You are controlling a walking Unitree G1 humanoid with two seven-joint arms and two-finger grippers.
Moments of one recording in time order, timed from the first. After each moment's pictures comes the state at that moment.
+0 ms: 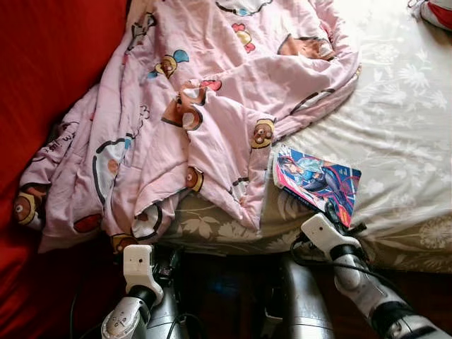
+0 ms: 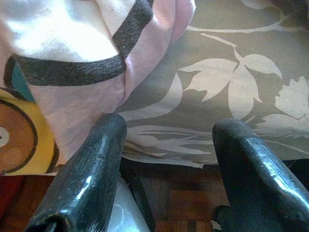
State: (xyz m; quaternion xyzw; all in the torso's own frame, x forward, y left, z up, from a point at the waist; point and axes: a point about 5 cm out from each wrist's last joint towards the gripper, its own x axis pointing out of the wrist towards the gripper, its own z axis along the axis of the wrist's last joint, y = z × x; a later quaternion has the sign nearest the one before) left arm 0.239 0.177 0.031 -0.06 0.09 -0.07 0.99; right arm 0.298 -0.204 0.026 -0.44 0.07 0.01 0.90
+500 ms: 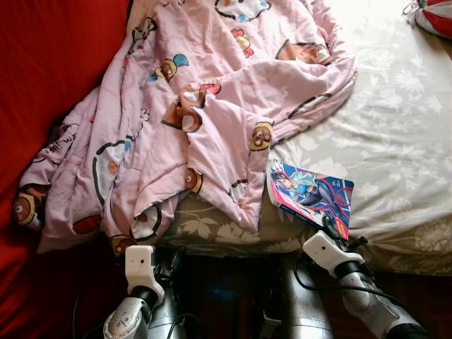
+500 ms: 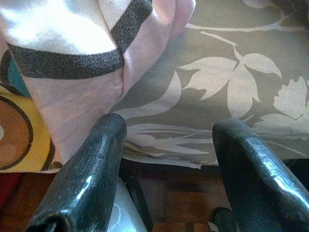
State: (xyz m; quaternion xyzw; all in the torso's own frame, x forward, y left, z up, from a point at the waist) left arm 0.240 0.175 0.027 -0.07 0.09 -0.06 0.99; right arm 0.278 -0.213 0.022 -0.46 0.06 0.05 0.89
